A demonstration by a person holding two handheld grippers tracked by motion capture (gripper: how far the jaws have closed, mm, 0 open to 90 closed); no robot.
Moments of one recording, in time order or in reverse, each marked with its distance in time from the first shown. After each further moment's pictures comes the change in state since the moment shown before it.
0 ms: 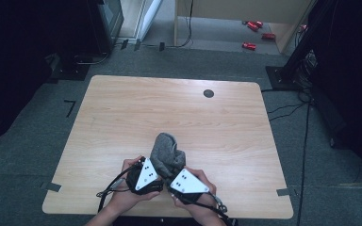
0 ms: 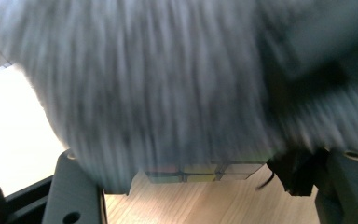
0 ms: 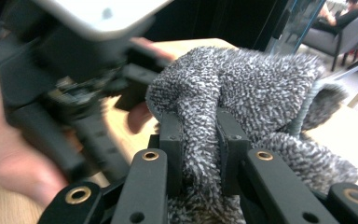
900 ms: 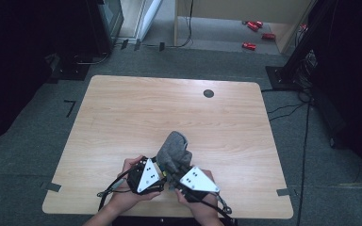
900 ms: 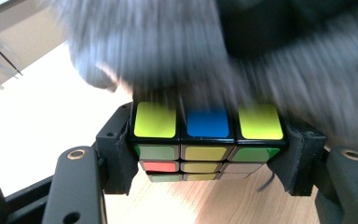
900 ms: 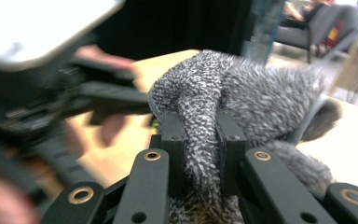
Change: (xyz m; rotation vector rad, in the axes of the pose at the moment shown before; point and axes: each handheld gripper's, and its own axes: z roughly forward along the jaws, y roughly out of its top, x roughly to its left) left arm -0.001 0.001 0.001 0.007 0.013 0.048; right arm 0.008 -0.005 -0.003 -0.046 -0.062 0.057
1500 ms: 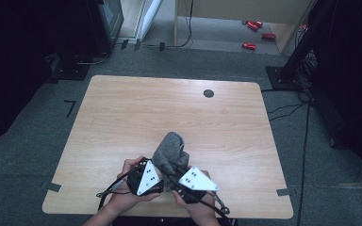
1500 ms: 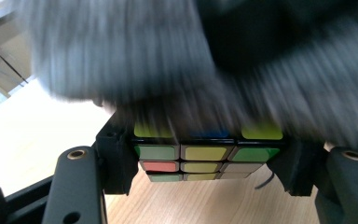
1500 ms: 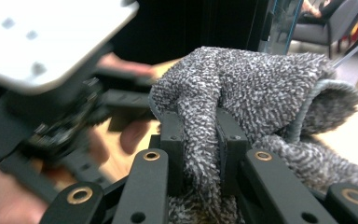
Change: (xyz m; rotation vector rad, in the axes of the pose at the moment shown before) left arm -0.001 0.002 -0.004 -0.020 0.013 0.031; right arm -0.013 0.002 -0.001 -0.043 0.038 0.138
